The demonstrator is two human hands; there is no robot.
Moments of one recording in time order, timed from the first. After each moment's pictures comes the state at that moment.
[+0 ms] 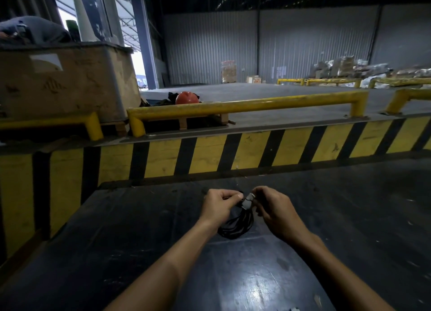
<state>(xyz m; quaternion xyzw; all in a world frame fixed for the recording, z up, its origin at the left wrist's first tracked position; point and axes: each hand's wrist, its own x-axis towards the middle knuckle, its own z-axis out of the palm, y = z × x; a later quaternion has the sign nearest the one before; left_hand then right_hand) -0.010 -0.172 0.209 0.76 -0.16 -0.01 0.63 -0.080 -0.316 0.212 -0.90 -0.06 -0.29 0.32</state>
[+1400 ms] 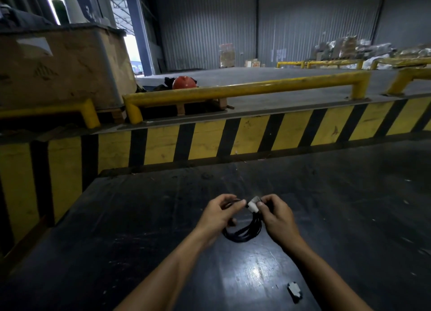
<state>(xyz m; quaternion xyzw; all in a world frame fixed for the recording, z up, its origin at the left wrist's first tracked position) -0.033 -0.156 0.158 0.72 -0.15 -0.15 0.66 -0.087 -0.307 0.145 -0.81 0.09 -0.26 0.52</state>
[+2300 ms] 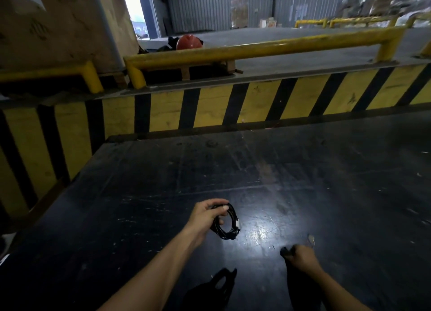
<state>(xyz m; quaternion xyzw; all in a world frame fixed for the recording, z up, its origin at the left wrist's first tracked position) -0.051 -0.123 0.074 0.70 -0.01 -0.19 0.69 -0.142 -0.375 -0.051 -0.91 0.25 0.12 0.32</state>
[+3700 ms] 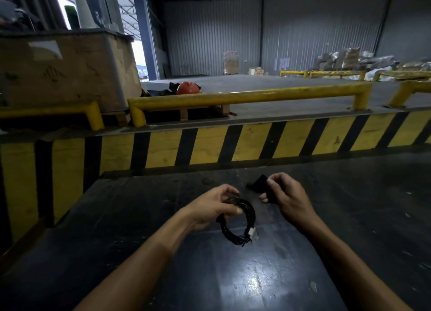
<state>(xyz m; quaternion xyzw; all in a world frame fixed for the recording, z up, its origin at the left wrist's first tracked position) -0.027 -0.135 0.218 0.73 -0.24 -0.27 0.58 -0.093 -0.329 0.213 -0.77 0.00 -0.24 0.59</state>
